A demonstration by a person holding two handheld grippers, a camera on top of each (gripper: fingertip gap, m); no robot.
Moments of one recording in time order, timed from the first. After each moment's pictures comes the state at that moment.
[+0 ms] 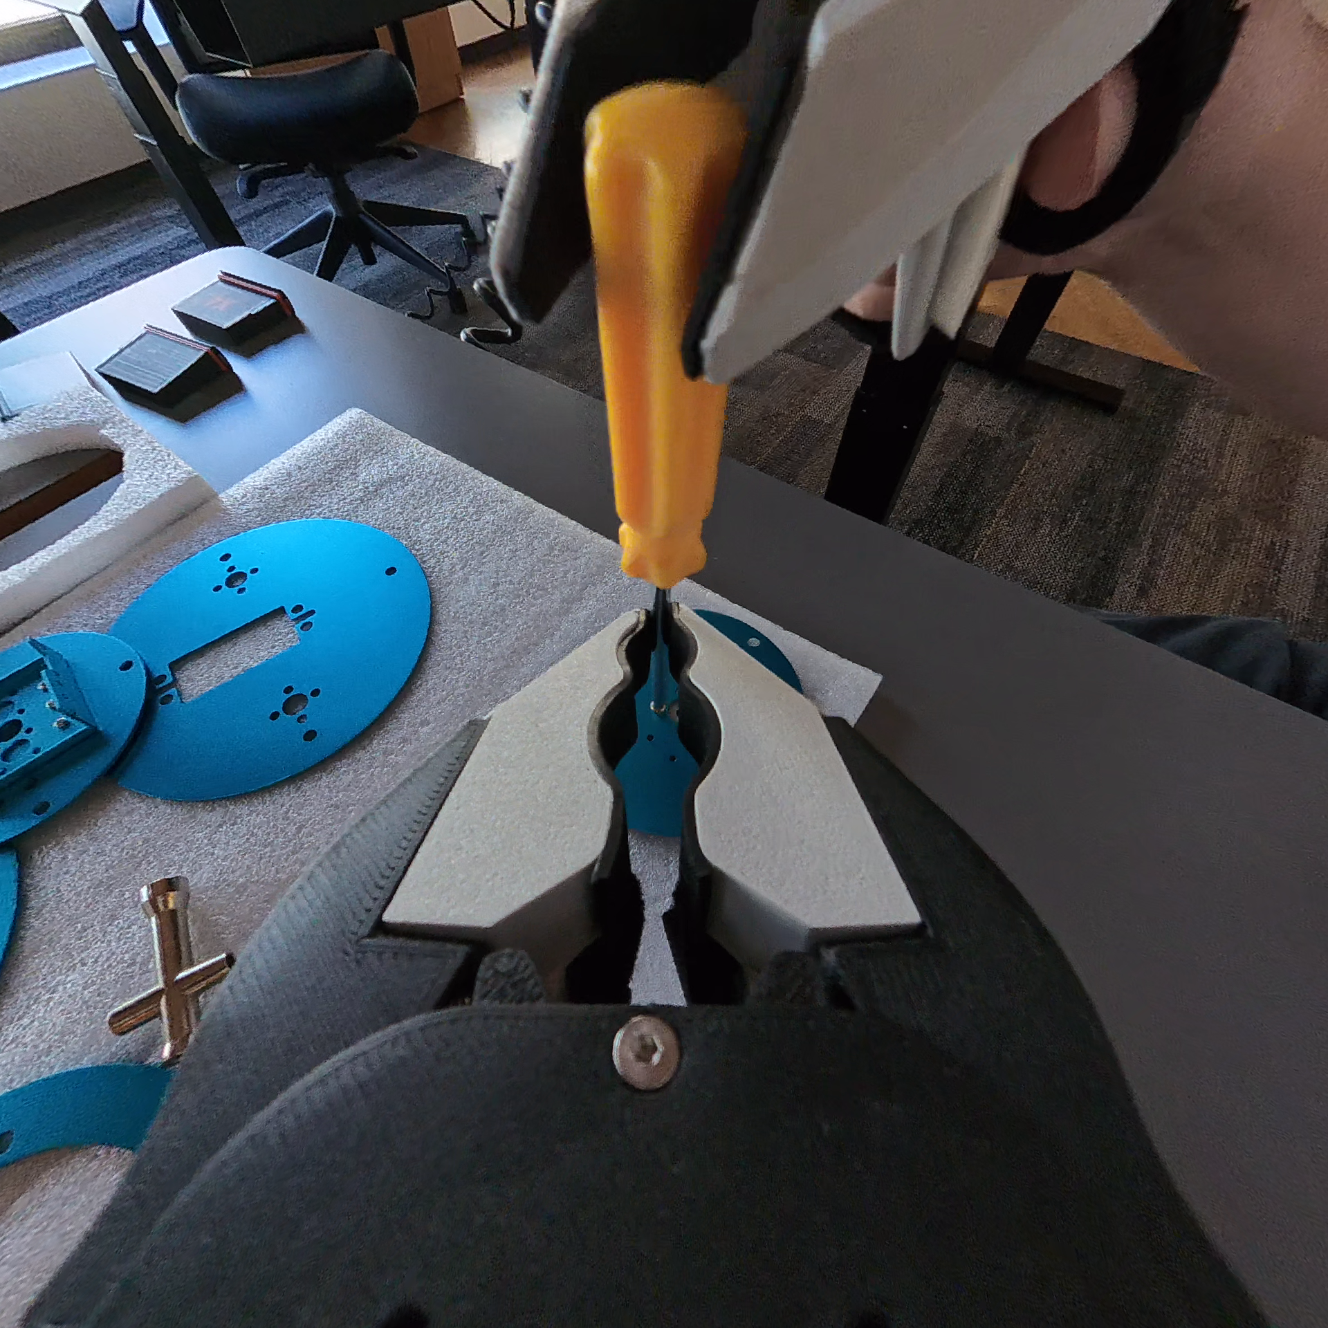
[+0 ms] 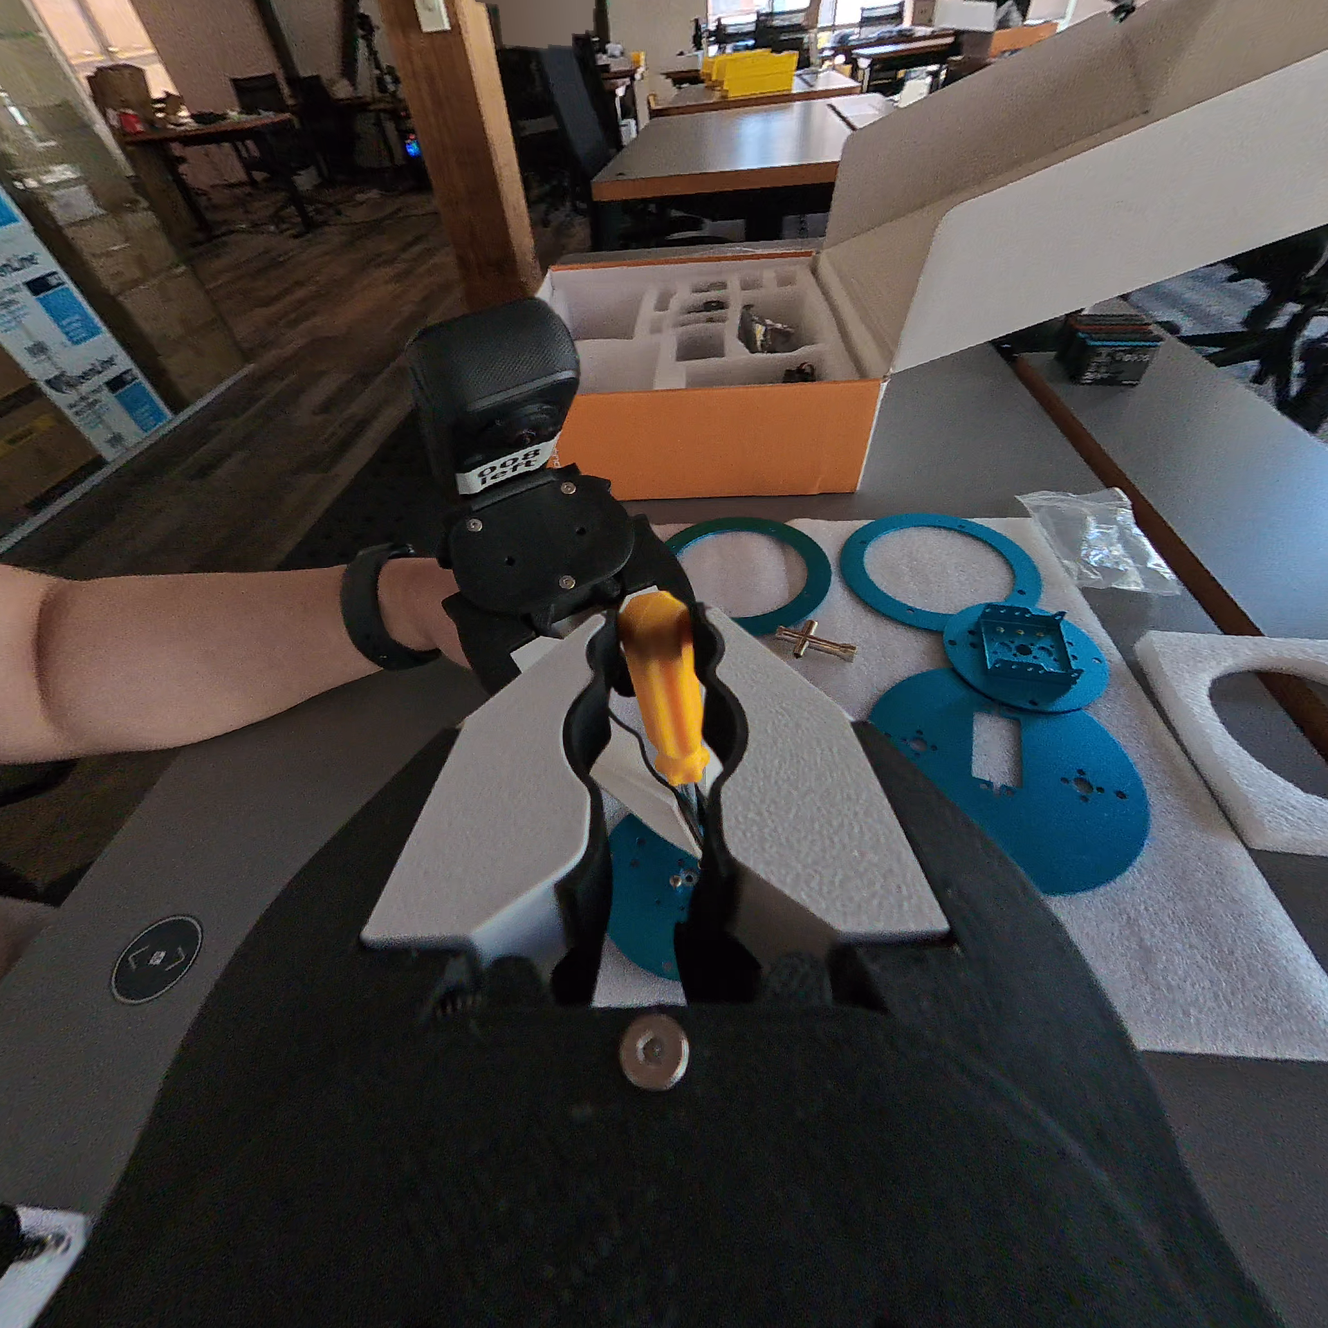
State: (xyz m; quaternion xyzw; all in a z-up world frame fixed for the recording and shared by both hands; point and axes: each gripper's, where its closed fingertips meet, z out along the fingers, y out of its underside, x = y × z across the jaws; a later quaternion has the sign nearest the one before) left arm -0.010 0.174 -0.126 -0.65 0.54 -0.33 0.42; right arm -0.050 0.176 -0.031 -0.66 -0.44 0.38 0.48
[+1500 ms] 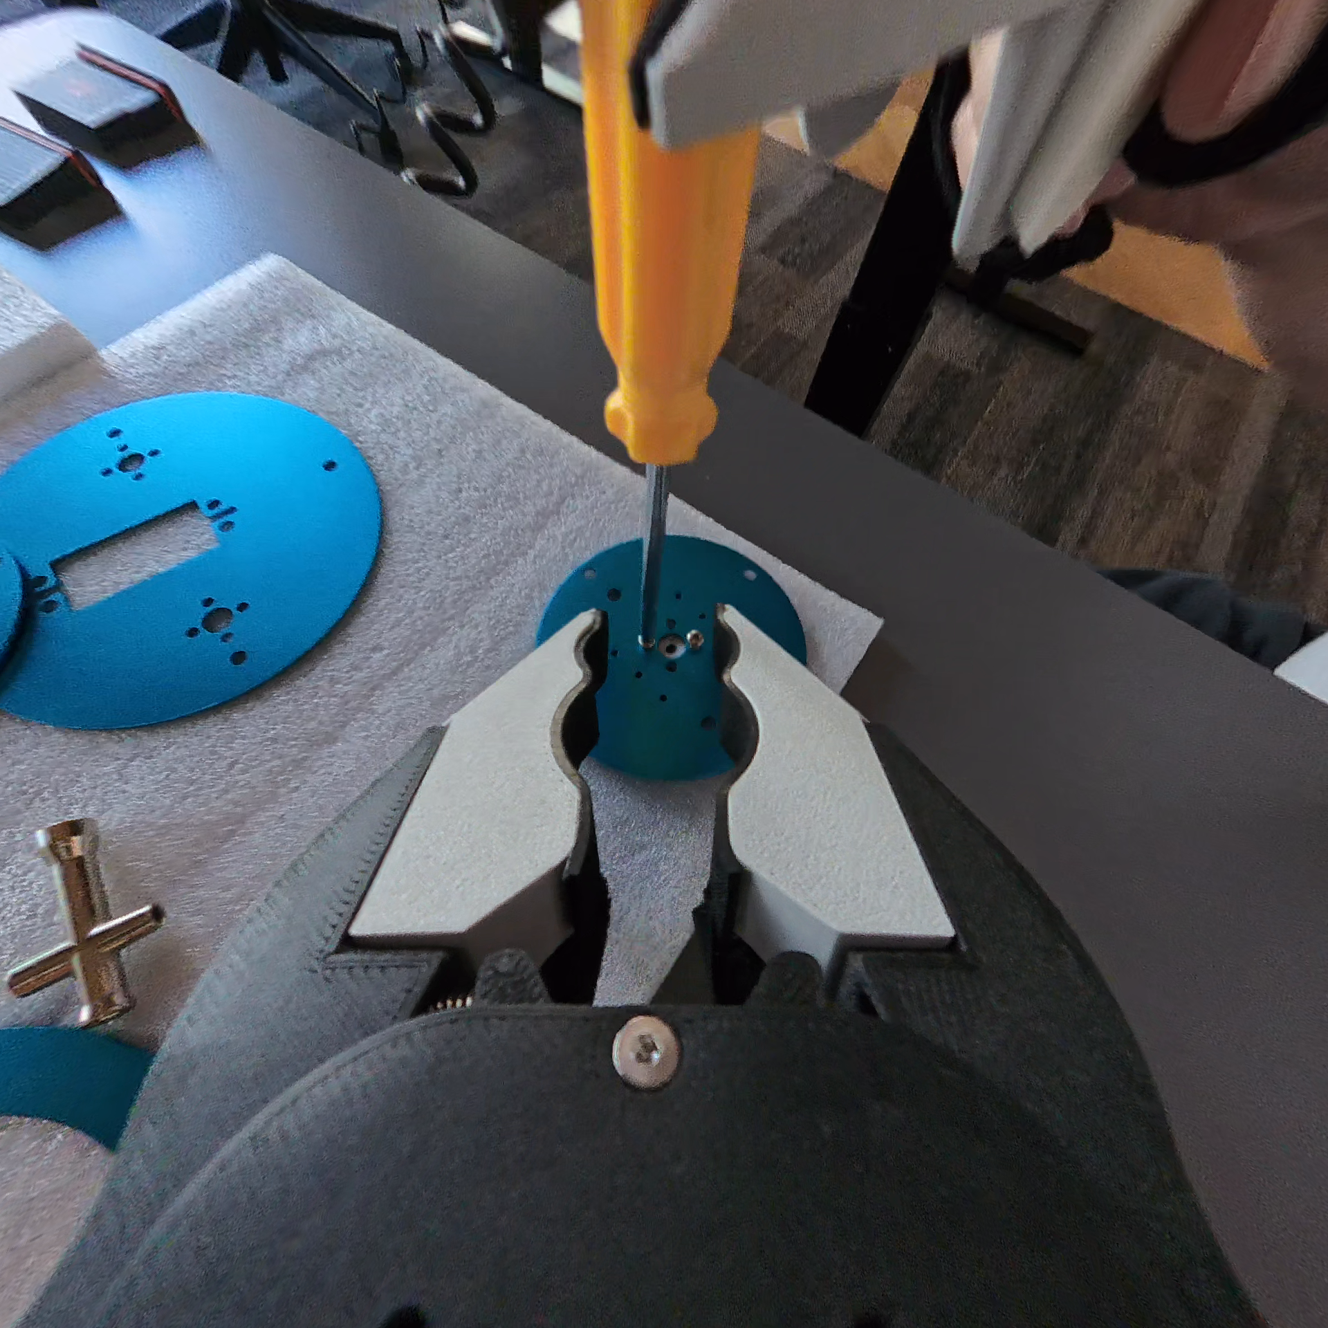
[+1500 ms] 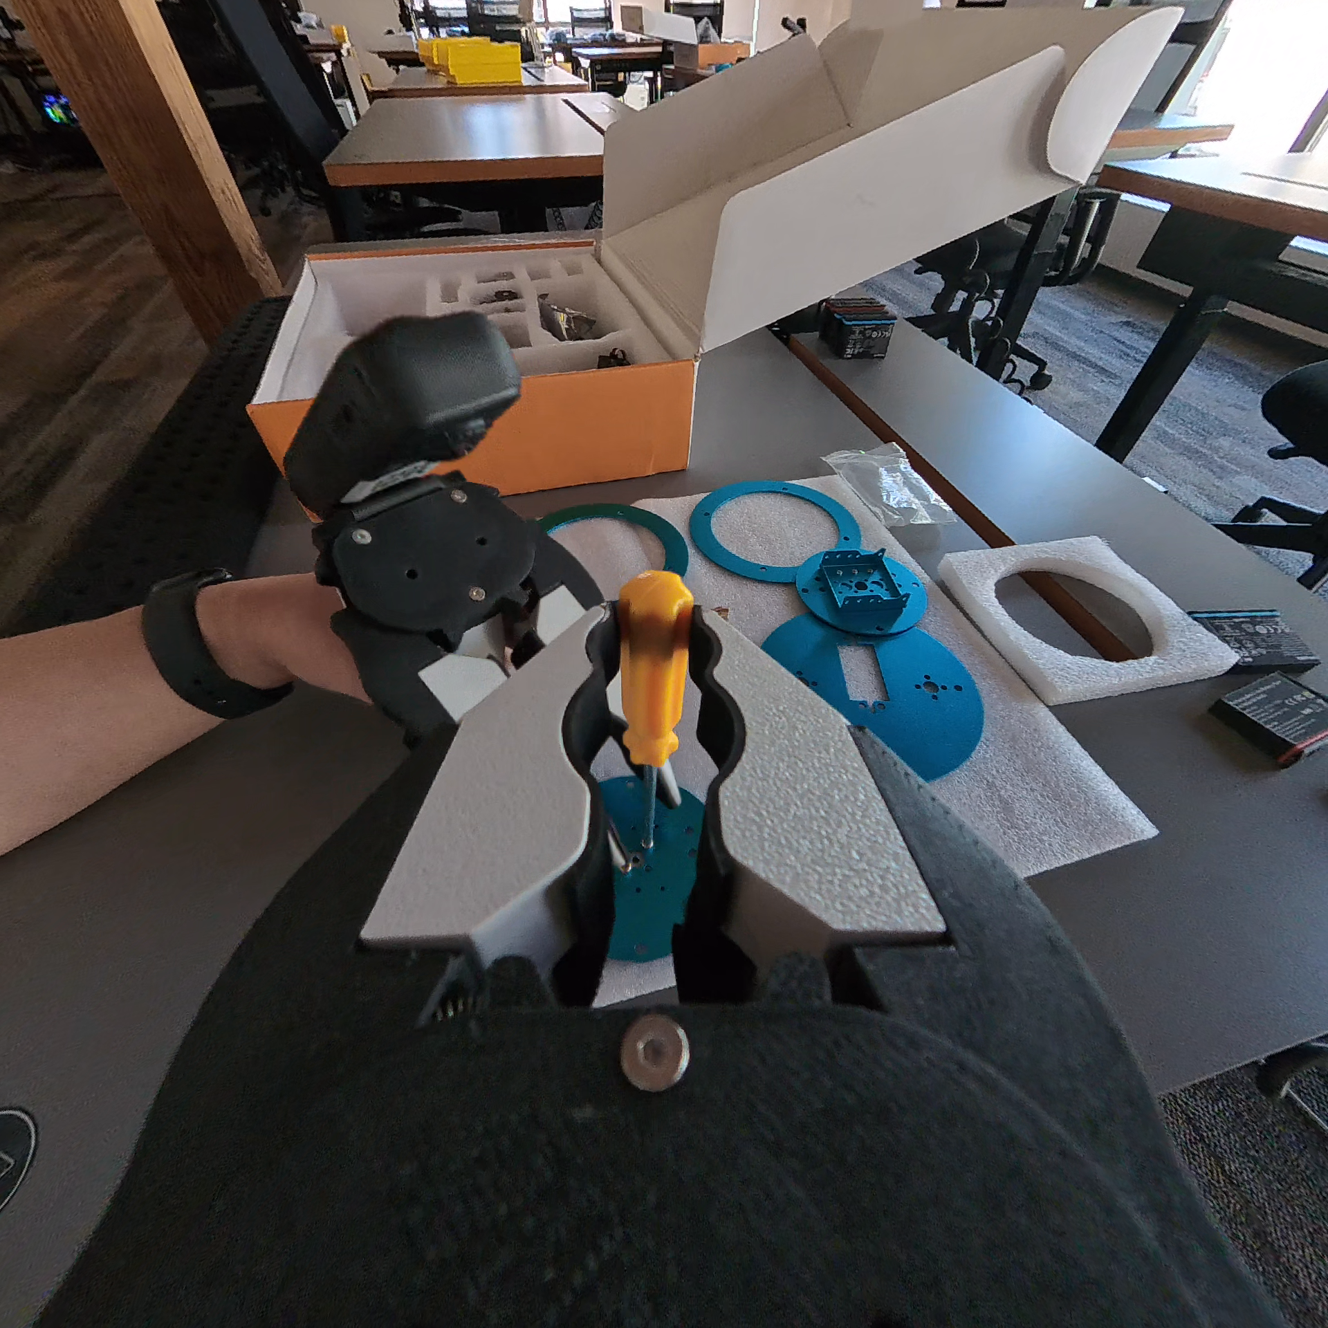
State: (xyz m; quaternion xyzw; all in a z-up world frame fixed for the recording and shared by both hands) left arm -0.016 0.171 -0.151 -0.70 0.54 -0.33 0.34; right arm -0.035 0.191 -0.037 -0.72 -0.34 0.26 0.54
